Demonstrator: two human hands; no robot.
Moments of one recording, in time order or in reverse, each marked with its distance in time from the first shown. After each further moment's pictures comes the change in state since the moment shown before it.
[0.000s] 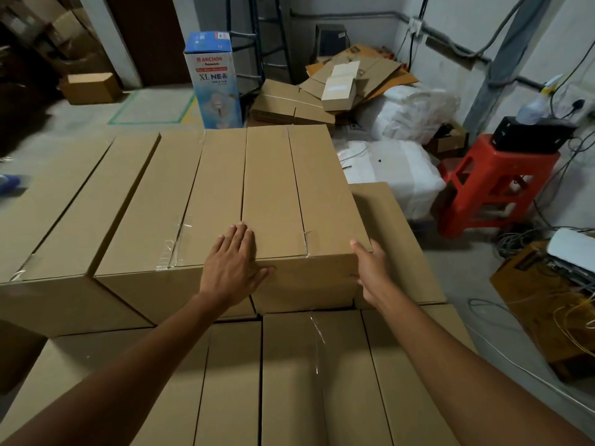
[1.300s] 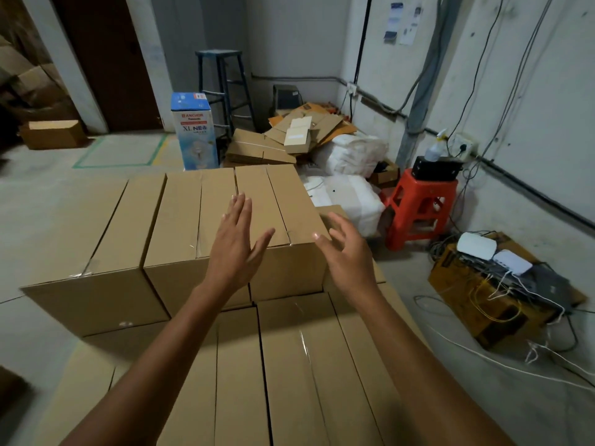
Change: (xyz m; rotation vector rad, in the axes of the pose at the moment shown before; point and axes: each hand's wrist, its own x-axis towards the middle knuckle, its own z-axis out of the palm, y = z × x) left_hand -0.148 0.036 -0.223 -0.616 0.336 0.093; right_hand -0.324 -0.097 -0.046 -0.241 -0.017 -0.621
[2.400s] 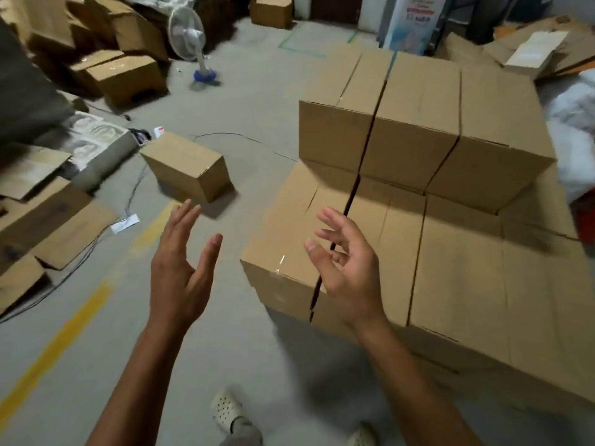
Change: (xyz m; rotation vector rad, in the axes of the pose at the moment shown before) left_hand -0.557 -0.041 -0.310 0.114 0.453 -0.653; right_hand -0.462 -0.094 0.174 0.227 -0.653 -0.121
